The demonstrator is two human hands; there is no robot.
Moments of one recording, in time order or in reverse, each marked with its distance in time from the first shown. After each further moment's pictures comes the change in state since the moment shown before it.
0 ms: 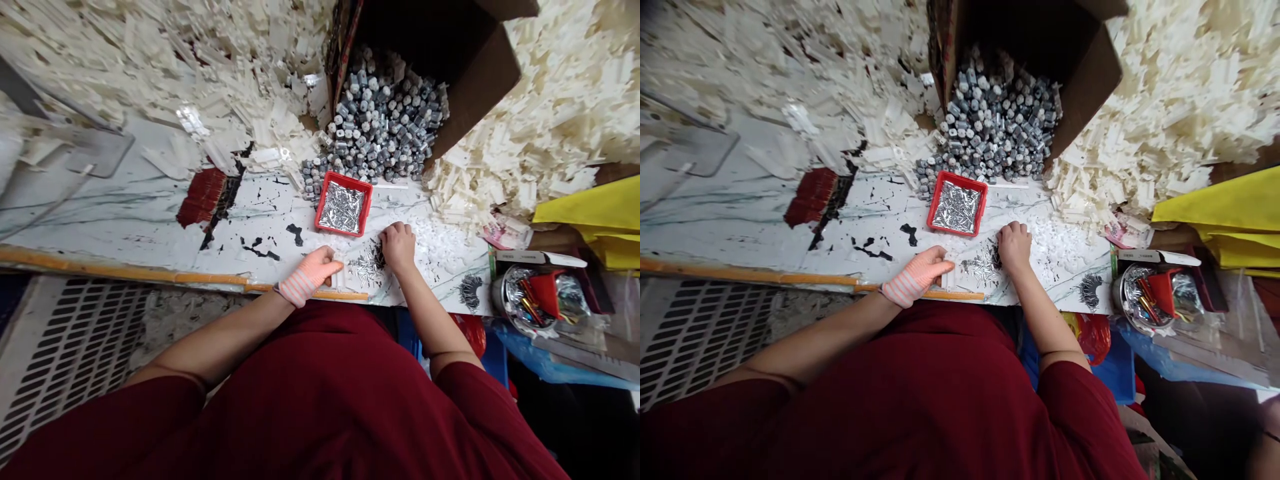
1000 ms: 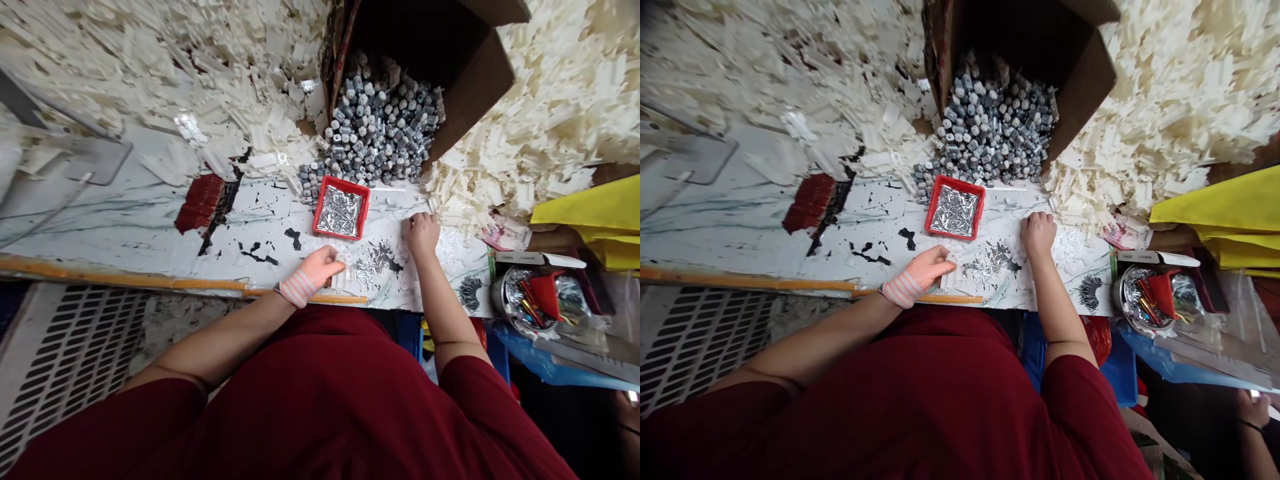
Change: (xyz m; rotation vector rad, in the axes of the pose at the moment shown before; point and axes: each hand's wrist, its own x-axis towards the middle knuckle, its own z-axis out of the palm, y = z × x) left_hand 0.004 0.010 0.004 0.020 -0.046 0.038; right_hand 0.041 0.046 -0.026 -0.015 0.138 0.151
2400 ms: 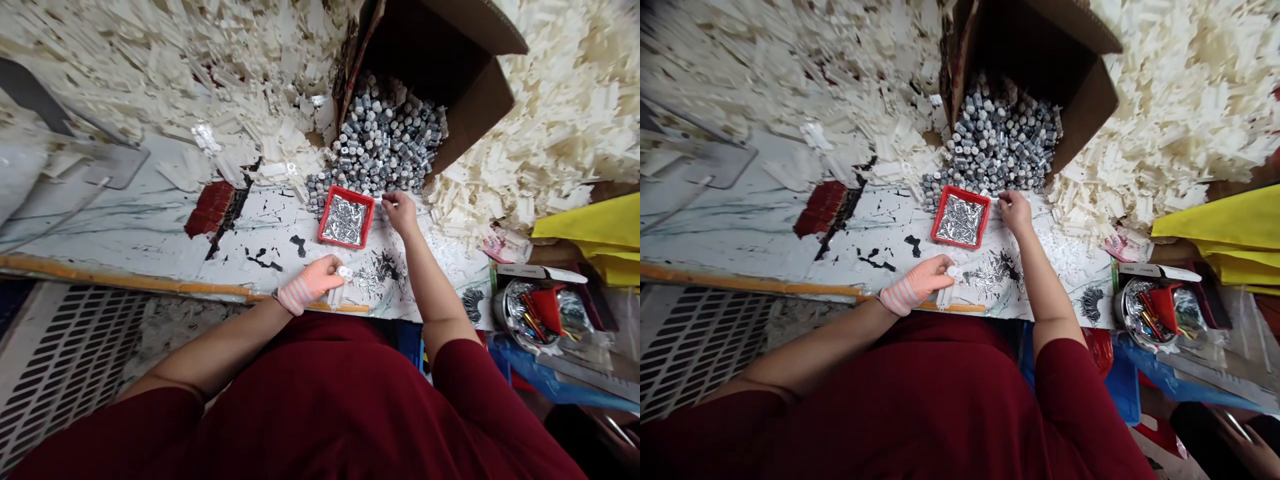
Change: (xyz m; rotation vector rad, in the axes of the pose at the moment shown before) left_hand -0.013 0.018 -0.010 0.061 -0.131 0.023; right_hand 0.056 -0.063 0.028 0.328 -0.176 -0.238
